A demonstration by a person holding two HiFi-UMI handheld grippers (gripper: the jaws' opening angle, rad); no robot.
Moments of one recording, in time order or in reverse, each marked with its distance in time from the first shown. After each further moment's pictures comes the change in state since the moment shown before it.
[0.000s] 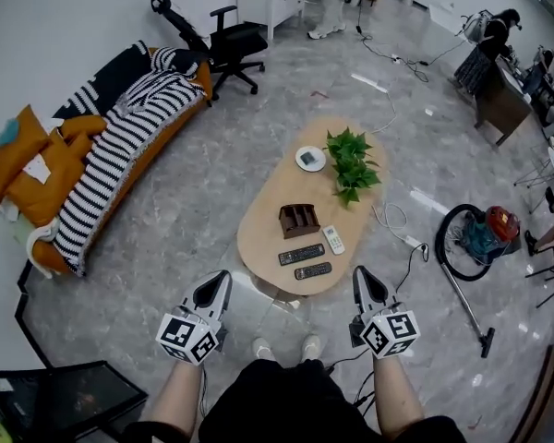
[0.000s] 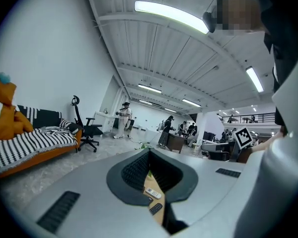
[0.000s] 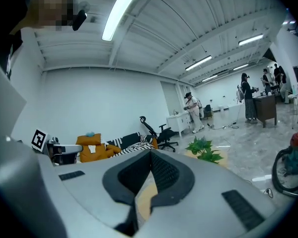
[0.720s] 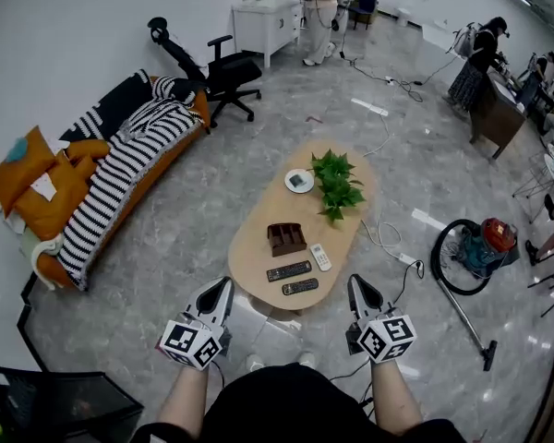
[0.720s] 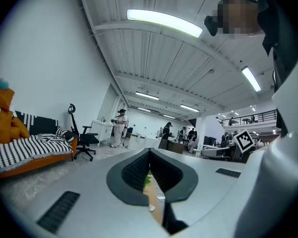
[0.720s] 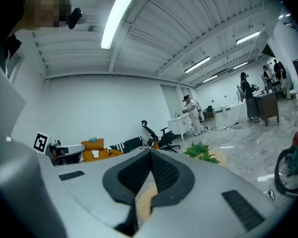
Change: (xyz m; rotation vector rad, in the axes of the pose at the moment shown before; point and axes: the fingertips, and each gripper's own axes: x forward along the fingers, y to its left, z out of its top) left arm 0.023 -0.069 0.030 0.035 -0.098 -0.001; right arm -0.041 -0.038 0.033 0.026 -0.044 0.037
